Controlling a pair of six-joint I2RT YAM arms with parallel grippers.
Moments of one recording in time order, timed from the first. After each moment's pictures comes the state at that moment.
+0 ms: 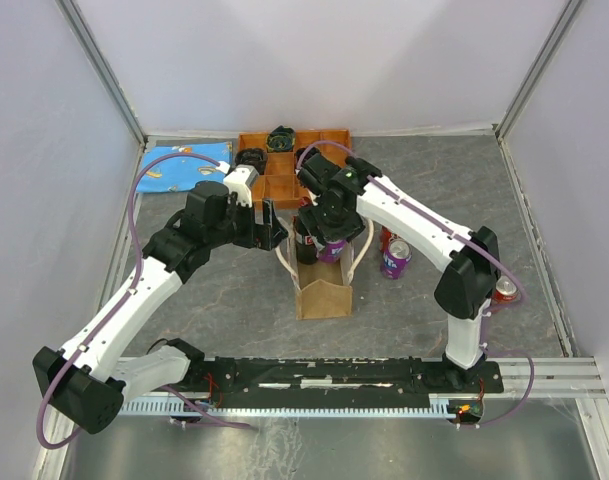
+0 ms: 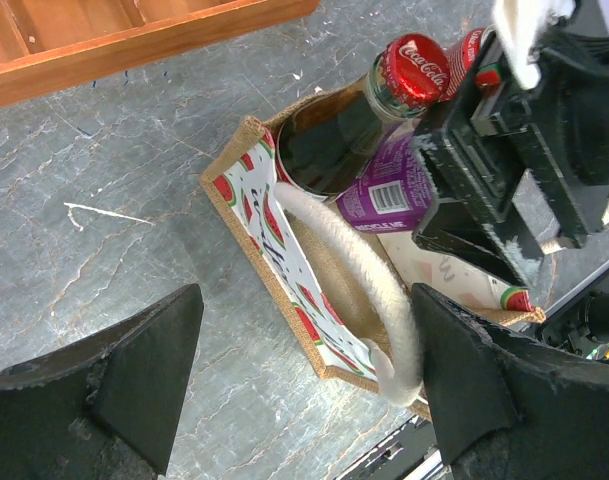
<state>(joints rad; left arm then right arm) -0.49 1.07 1.03 -0.52 0.19 -0.30 0.79 1.90 1.88 -1.26 0.06 0.31</state>
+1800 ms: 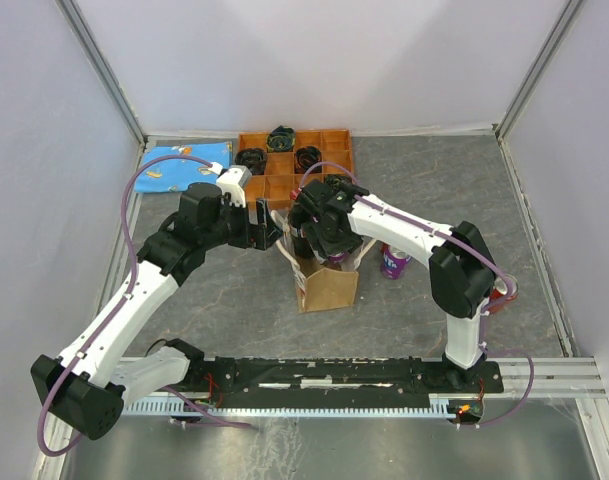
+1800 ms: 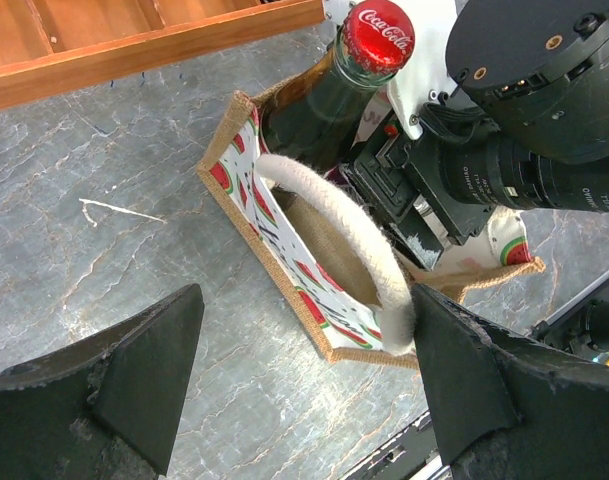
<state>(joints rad) -0.46 1.04 1.02 -0.52 0.20 -0.30 0.79 1.92 1.59 -0.98 0.17 0.32</state>
